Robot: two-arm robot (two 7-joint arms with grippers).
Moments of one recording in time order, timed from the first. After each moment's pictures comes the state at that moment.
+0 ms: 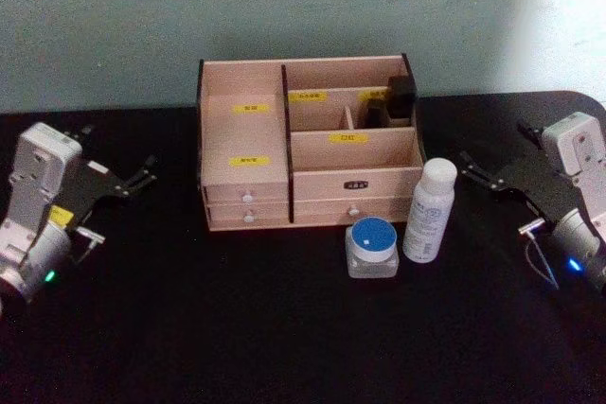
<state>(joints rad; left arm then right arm) -0.20 0.60 0.45 -1.41 -0.25 -0.12 0.03 0.20 0.60 -0.45 -1.41 0.25 -0.12 -0.03</state>
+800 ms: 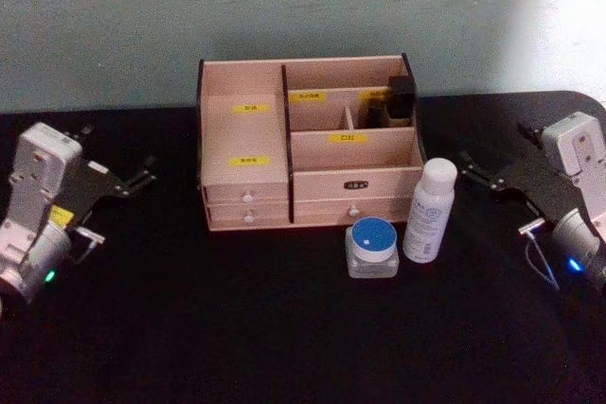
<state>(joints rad) -0.20 0.60 0.45 -1.41 -0.25 -0.12 0.03 0.20 0.60 -0.45 -1.41 0.25 -0.12 -0.03</state>
